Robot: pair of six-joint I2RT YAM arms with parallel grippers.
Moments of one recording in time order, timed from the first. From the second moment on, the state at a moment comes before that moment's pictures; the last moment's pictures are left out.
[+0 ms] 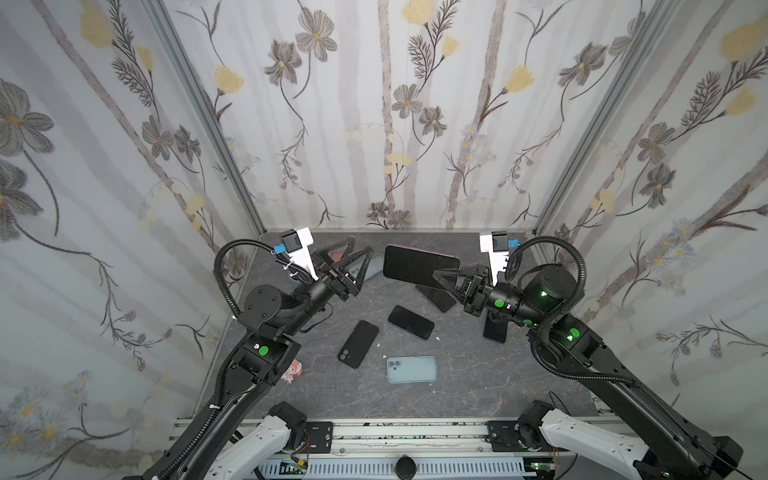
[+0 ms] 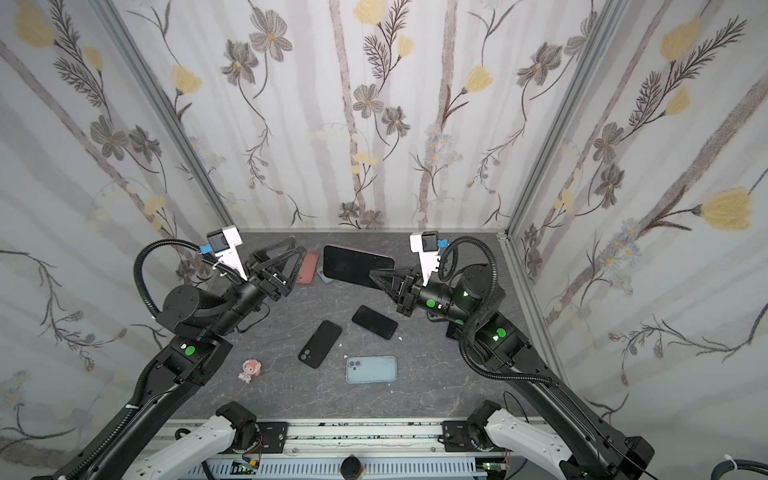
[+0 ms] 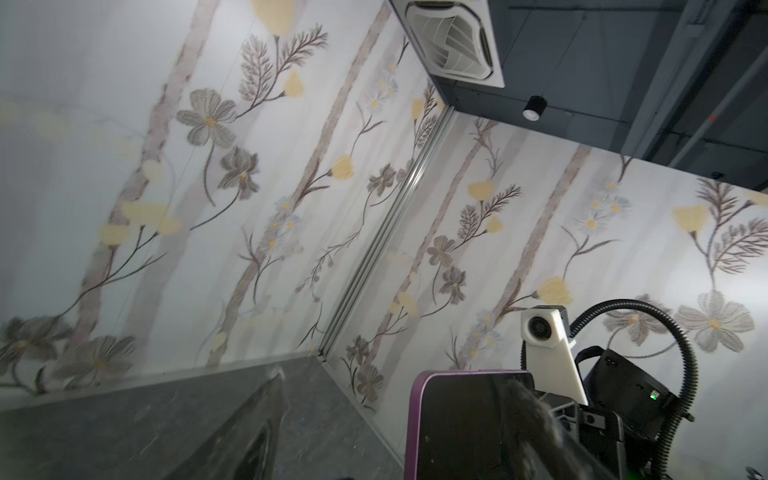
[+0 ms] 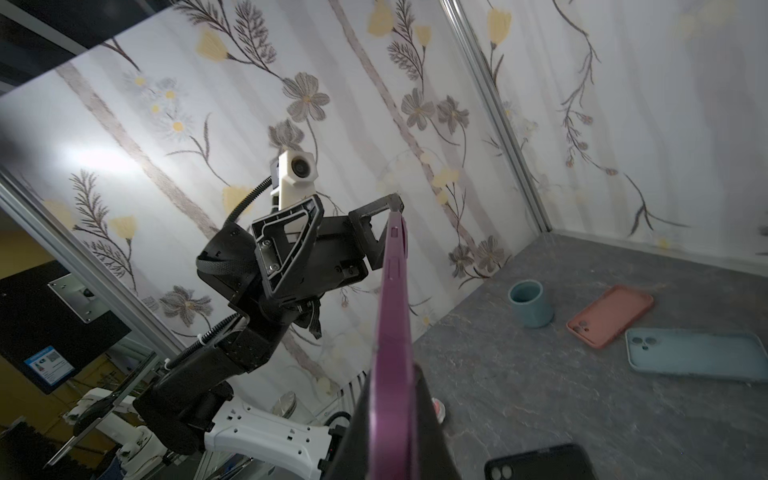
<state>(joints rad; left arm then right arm) -0.53 0.80 0.89 0.18 0.23 -0.65 0.69 0.92 1.00 -0.03 -0.51 0.61</state>
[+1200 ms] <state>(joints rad) -0.70 0.88 0.36 -0.18 0.17 -1.01 0.76 0.82 0.47 -0.29 -0.29 0.93</state>
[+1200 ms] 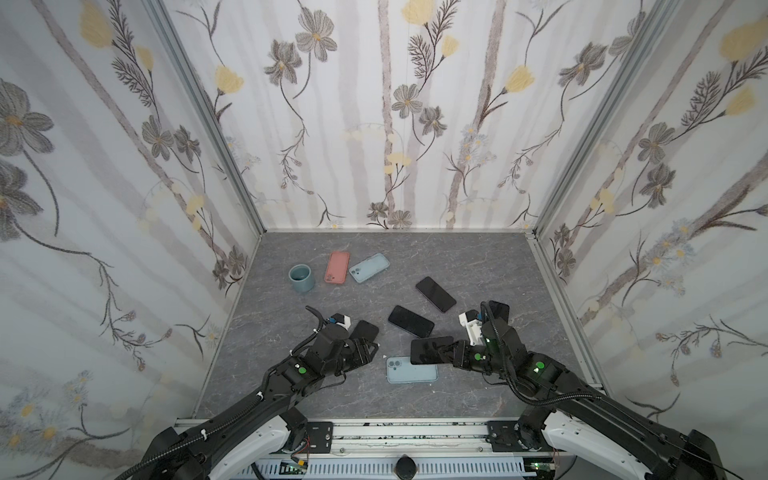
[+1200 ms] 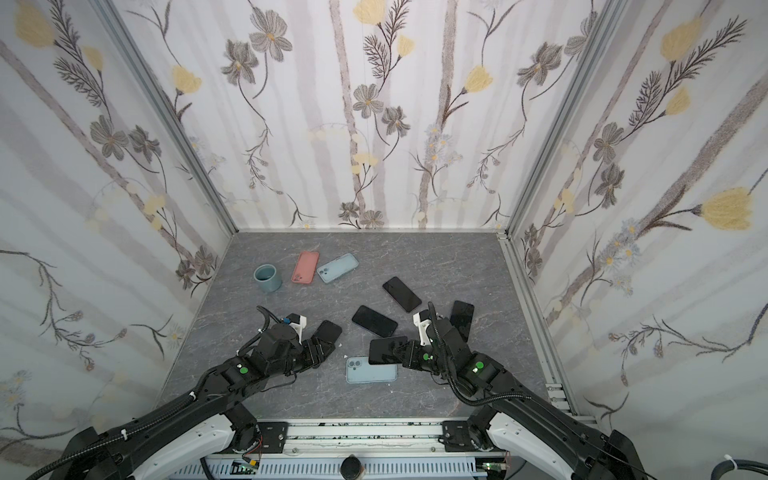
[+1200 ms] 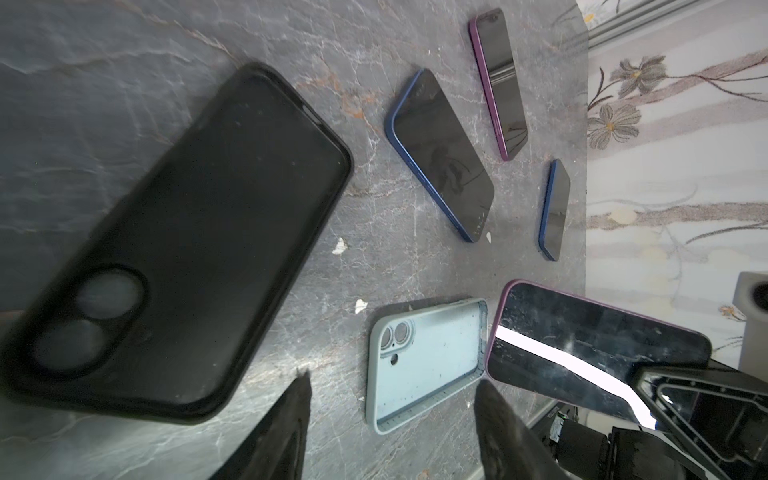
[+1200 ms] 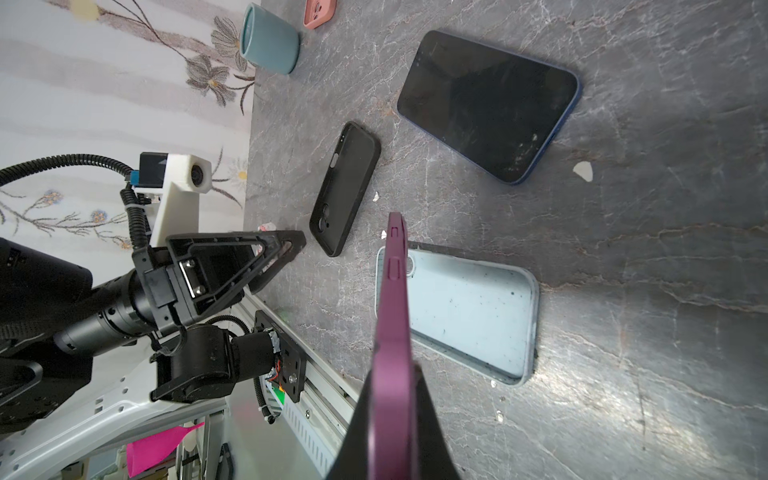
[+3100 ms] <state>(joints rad) -0.80 1.12 0.28 0.10 0.26 -1.15 0.87 0.98 0.38 -0.08 -0.33 1.06</state>
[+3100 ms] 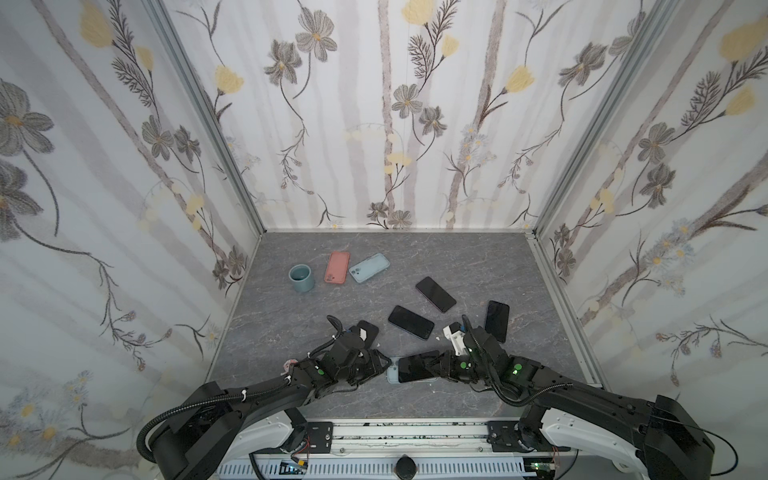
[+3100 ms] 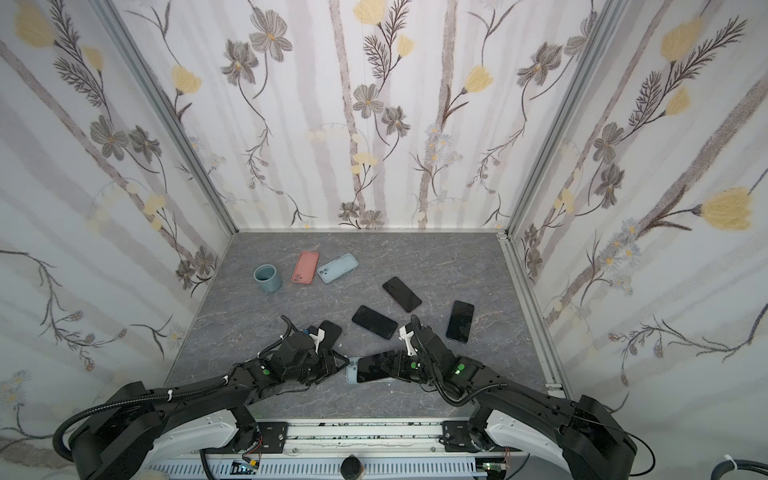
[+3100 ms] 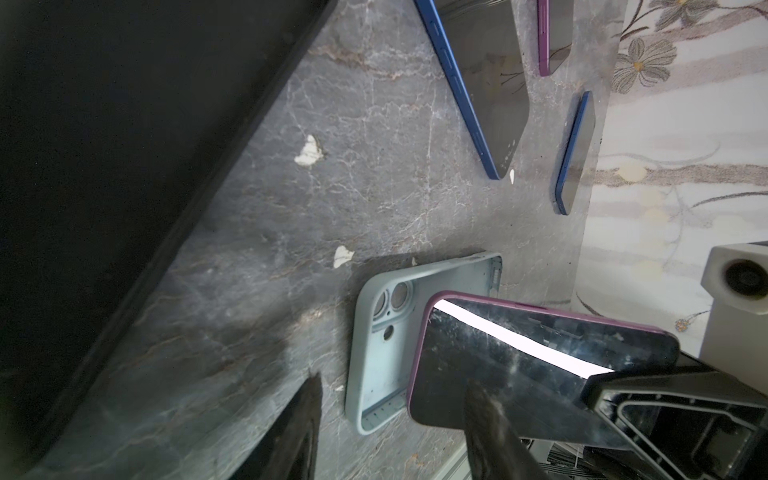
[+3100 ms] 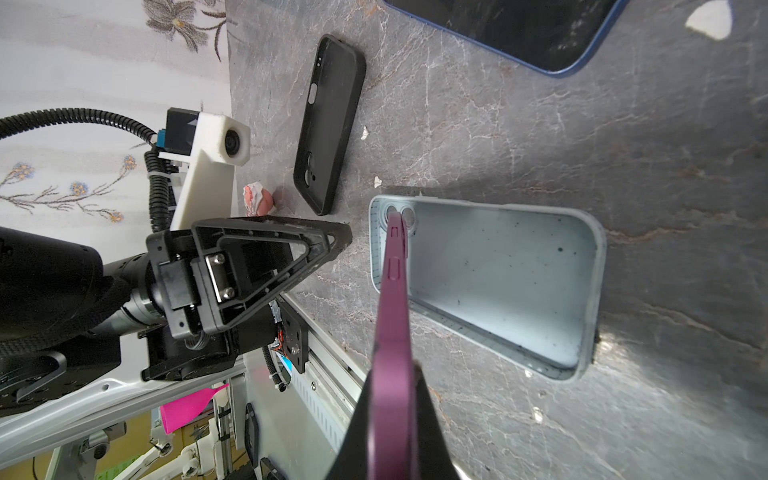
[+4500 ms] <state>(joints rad) -0.81 1.22 0.28 0.19 0.32 -1.16 0.87 1.04 0.33 0.05 -0.34 1.08</state>
